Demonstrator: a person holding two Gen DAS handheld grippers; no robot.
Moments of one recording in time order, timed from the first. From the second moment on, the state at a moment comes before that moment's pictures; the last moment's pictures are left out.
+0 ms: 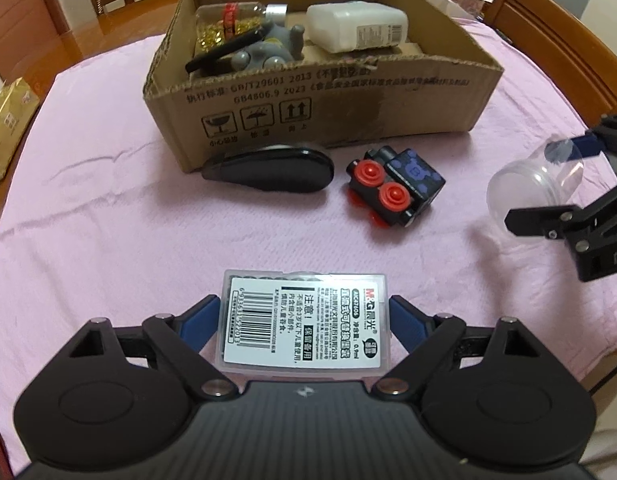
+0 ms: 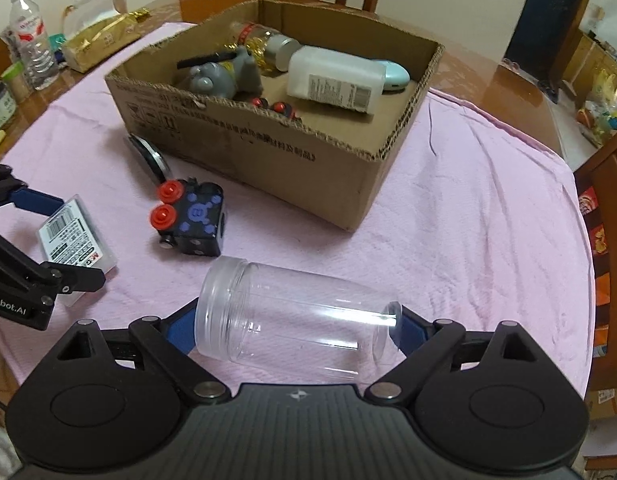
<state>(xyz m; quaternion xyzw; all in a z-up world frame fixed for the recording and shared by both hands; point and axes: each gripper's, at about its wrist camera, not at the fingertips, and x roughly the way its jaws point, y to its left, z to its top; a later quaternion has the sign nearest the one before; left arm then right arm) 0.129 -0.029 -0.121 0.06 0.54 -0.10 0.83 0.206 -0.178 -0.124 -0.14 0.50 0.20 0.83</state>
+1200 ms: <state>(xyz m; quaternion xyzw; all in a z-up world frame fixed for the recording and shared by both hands) 0.233 -0.039 0.005 0.10 0.44 -0.16 0.88 0.309 -0.142 -0.050 -0.32 0.37 0.36 0.80</state>
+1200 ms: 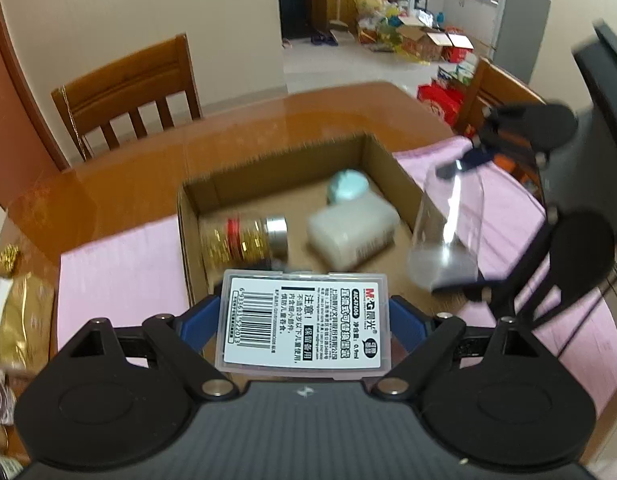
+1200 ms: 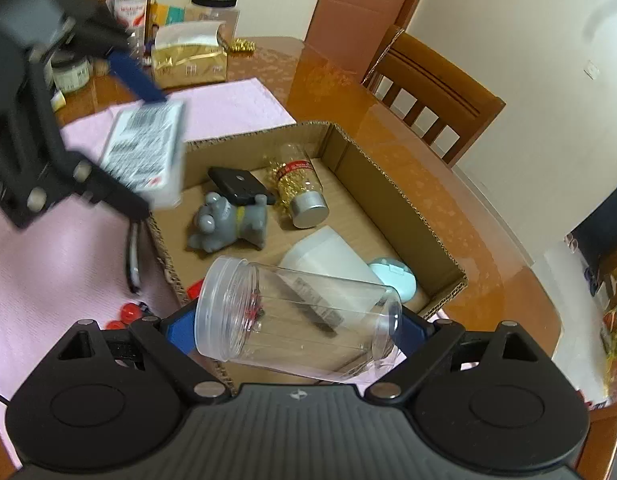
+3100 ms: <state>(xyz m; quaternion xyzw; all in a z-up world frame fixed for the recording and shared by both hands) 0.299 -0.056 0.001 0.08 0.40 -0.09 0.91 0.267 -0.169 -0.059 -0.10 0.45 0.26 0.85</state>
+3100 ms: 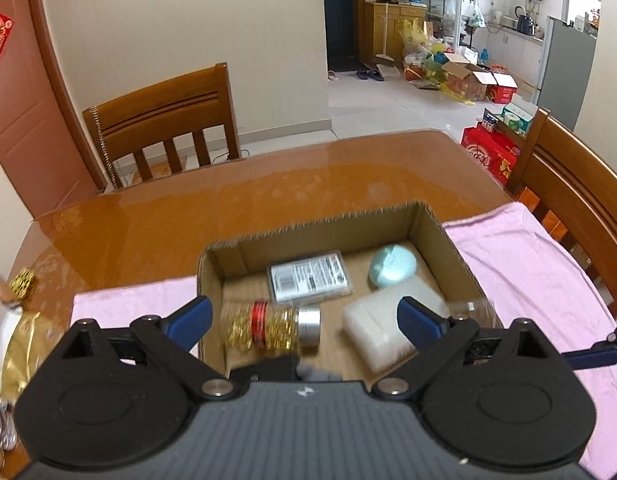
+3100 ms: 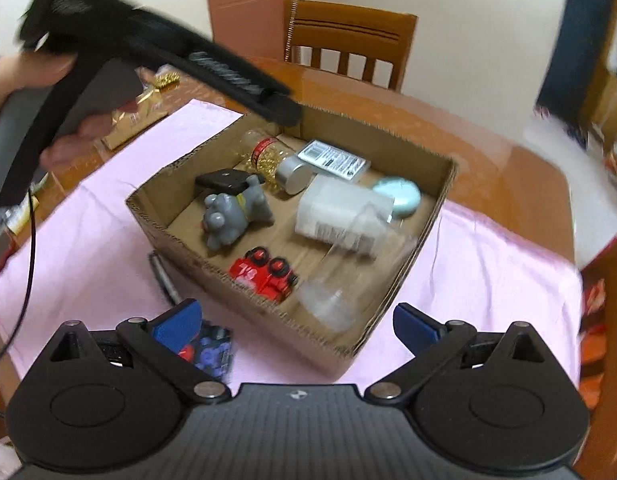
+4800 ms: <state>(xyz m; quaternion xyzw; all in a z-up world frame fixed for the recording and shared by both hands) 0.180 0.034 -0.121 0.03 0.48 -0.12 0.87 0.221 -0.129 -0.163 -0.04 0.51 0.07 0.85</state>
